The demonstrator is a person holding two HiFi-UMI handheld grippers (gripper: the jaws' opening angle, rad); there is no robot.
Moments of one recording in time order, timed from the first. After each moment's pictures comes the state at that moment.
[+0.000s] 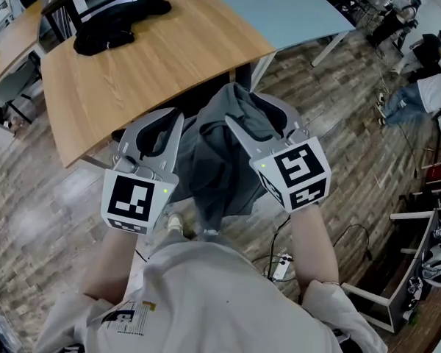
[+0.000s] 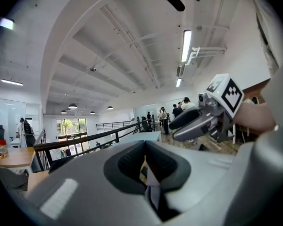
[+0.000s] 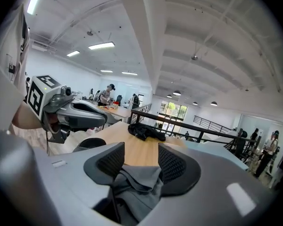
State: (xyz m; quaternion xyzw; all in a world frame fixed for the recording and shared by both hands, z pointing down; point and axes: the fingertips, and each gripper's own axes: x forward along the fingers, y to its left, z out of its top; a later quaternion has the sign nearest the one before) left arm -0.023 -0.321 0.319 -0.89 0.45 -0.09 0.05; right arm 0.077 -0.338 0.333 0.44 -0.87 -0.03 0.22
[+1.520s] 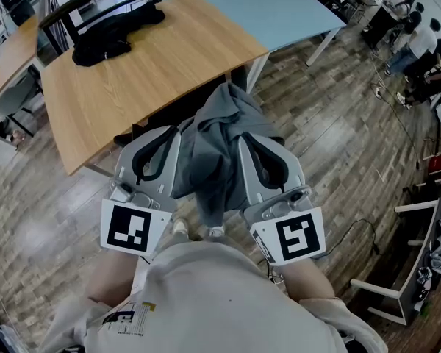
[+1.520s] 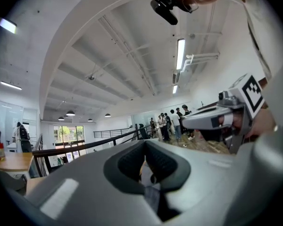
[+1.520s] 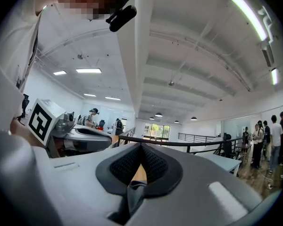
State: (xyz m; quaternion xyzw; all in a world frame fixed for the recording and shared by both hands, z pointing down) left arm -0.019 -0.260 0.292 -0.89 0.44 -0.06 0.06; right arm 0.081 -0.236 0.276 0.53 -0.84 -0.06 0.05
